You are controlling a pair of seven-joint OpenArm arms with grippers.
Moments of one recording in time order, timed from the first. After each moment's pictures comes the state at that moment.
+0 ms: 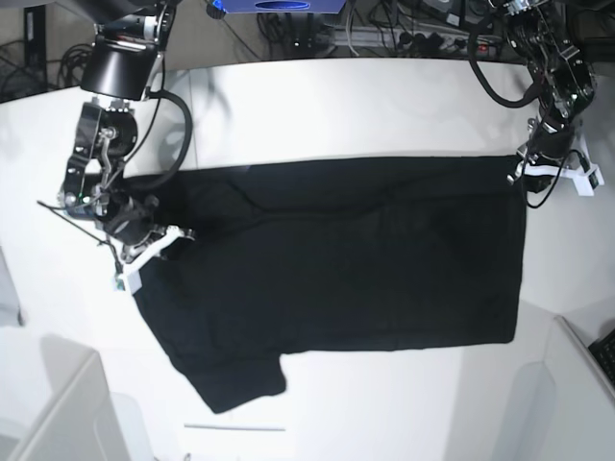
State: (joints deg) left arm 17.4 -10.4 -35.0 101.6 -36.1 2.2 47.1; right arm 7.5 5.3 15.5 85.6 22.5 15.9 -60.2
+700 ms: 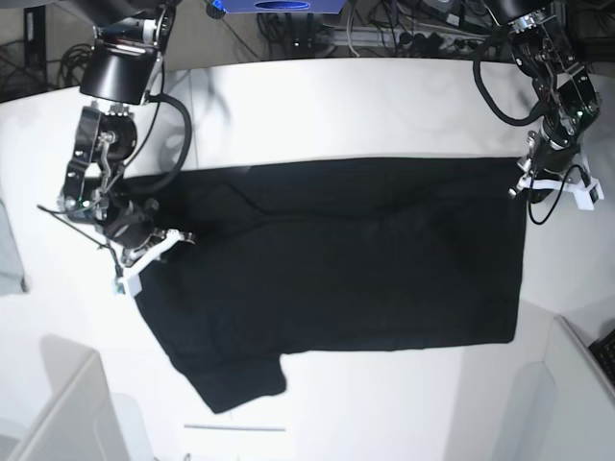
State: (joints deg) left arm 13.6 -11.8 -35.0 99.6 -35.9 2.4 50.3; right arm 8.3 5.4 15.4 84.8 22.5 15.9 -60.1
